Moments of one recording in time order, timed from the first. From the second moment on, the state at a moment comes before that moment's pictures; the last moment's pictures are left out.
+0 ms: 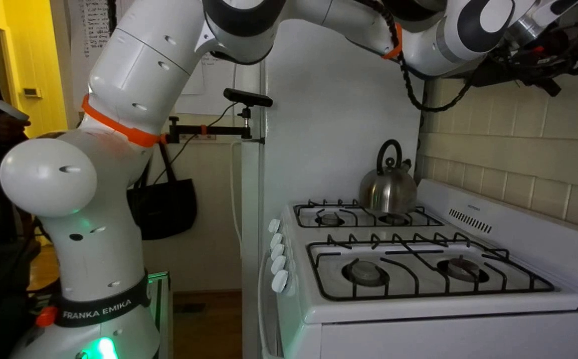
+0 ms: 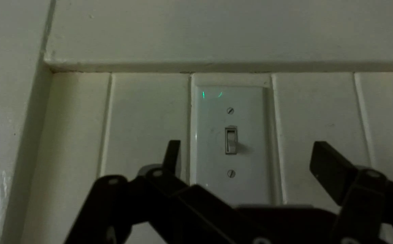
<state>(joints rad) -0.17 0.52 -0.13 -1.24 -0.11 2.71 0.18</state>
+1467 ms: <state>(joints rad) -0.24 0.71 -0.05 -0.96 -0.01 2.69 0.03</state>
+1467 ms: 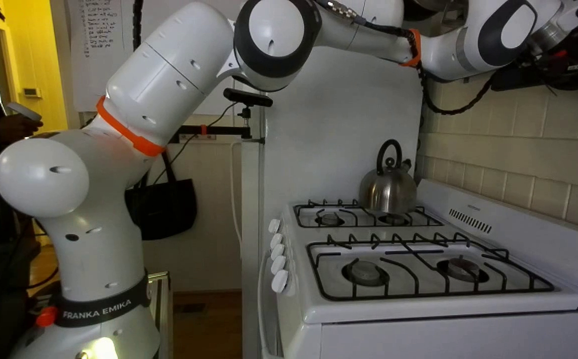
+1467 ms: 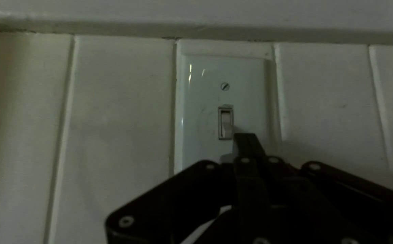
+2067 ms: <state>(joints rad) -0.24 0.76 -0.05 -0.89 -0.01 2.68 0.01</state>
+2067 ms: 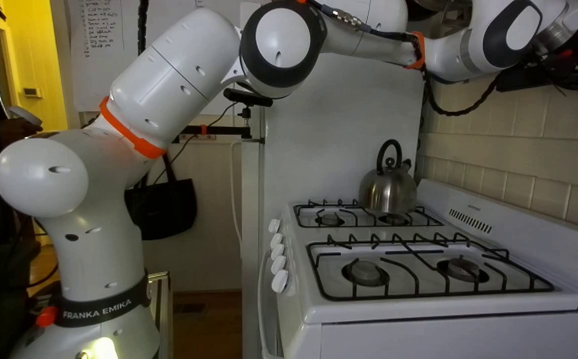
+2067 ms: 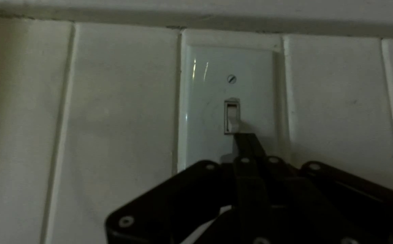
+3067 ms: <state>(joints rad) -0.25 0.78 -0.05 -0.83 -0.02 2.55 -0.06</state>
